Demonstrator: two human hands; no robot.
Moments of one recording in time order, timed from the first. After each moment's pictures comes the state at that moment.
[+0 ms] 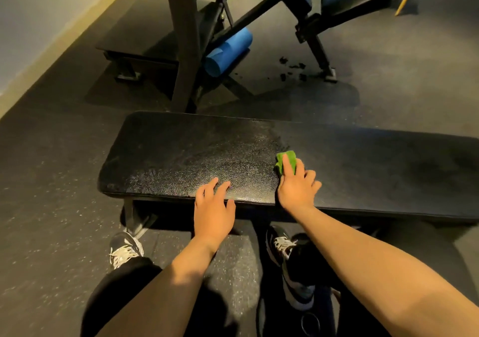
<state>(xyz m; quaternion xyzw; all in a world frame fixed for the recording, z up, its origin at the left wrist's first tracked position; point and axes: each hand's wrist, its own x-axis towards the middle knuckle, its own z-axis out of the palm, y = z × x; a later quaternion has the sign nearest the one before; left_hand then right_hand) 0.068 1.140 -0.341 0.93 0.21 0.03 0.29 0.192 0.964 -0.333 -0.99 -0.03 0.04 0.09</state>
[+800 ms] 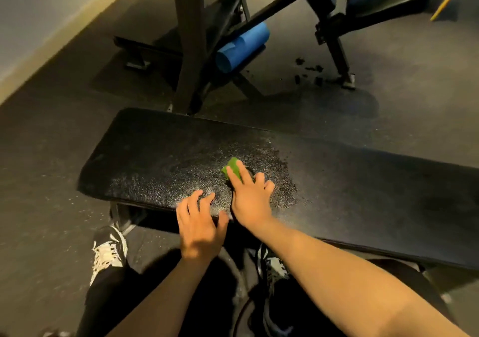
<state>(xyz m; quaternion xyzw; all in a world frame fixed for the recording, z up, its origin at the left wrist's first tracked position) 0.093 1.118 -0.373 0.93 0.26 0.18 0.19 0.205 1.027 -0.333 -0.95 -0.29 0.07 0.09</state>
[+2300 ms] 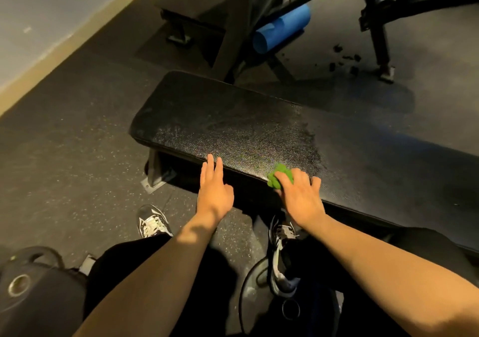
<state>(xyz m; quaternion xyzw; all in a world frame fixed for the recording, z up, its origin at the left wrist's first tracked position) 0.035 1.119 -0.332 0.85 0.35 0.01 0.40 0.162 0.929 -0.339 -0.92 -0.39 0.03 0.00</state>
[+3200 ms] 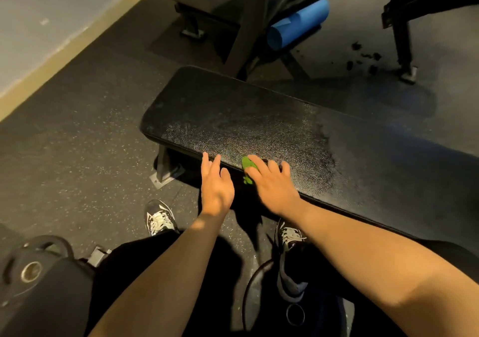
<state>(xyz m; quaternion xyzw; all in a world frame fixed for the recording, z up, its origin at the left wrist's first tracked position) 0.044 1.129 -0.338 0.72 0.44 0.15 0.51 0.150 1.009 -0.343 -0.85 -0.53 0.02 0.00</state>
